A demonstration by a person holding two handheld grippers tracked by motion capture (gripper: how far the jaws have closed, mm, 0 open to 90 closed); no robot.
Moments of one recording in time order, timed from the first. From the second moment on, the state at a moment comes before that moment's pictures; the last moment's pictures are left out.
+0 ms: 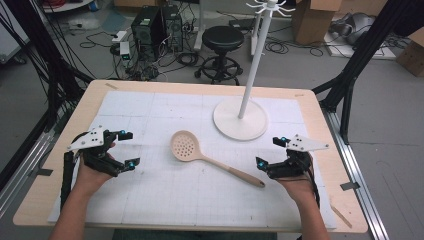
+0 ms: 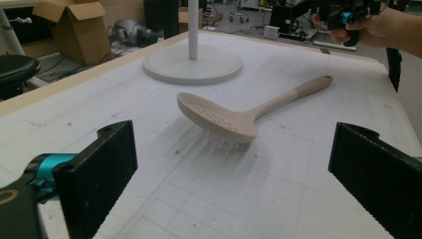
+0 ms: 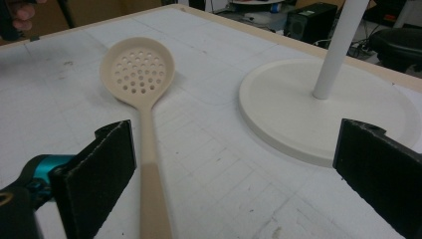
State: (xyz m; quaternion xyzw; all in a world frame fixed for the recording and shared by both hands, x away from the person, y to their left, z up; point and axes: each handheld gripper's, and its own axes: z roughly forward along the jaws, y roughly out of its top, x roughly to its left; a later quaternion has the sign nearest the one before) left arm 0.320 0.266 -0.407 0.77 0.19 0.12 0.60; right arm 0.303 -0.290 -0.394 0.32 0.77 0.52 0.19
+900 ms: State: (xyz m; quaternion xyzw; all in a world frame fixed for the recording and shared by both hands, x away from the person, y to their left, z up) left arm 0.320 0.262 -0.409 0.78 0.18 0.12 0.59; right arm 0.303 -0.252 -0.394 0.30 0.81 0.47 0.18
